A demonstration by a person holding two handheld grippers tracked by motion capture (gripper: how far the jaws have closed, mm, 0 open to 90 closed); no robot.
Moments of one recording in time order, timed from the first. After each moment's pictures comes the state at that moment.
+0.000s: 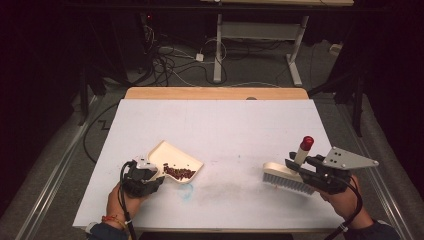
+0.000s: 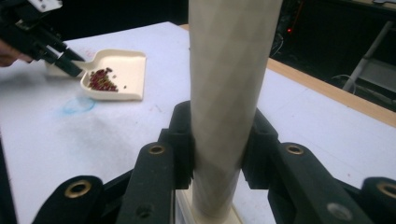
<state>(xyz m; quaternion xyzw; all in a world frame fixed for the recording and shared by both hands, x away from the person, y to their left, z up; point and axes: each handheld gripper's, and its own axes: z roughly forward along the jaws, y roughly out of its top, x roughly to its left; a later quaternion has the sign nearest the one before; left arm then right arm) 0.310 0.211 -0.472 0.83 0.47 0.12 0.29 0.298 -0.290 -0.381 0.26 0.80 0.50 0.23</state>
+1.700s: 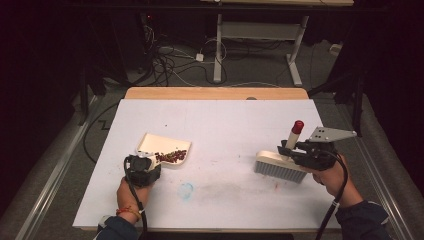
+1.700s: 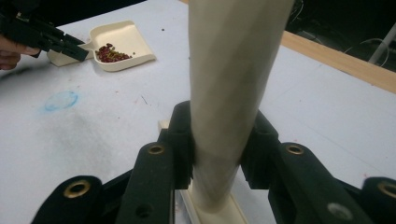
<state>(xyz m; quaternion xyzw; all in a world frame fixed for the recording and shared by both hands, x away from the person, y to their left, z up) 0.337 0.198 -0.487 0.74 0.59 0.17 0.27 0.363 -0.283 -0.386 0.29 0.82 0.46 0.17</state>
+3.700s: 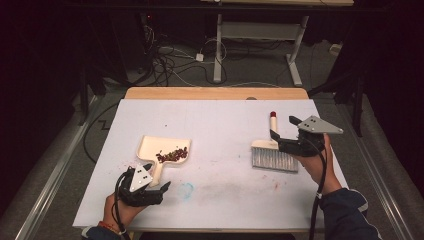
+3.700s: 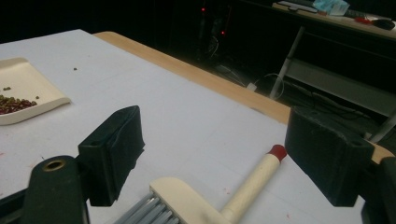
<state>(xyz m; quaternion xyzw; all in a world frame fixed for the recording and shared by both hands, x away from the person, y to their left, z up) 0.282 0.209 -0.478 0.83 0.35 0.24 0.37 0.384 -0.257 -0.386 0.34 0.75 0.46 0.33</state>
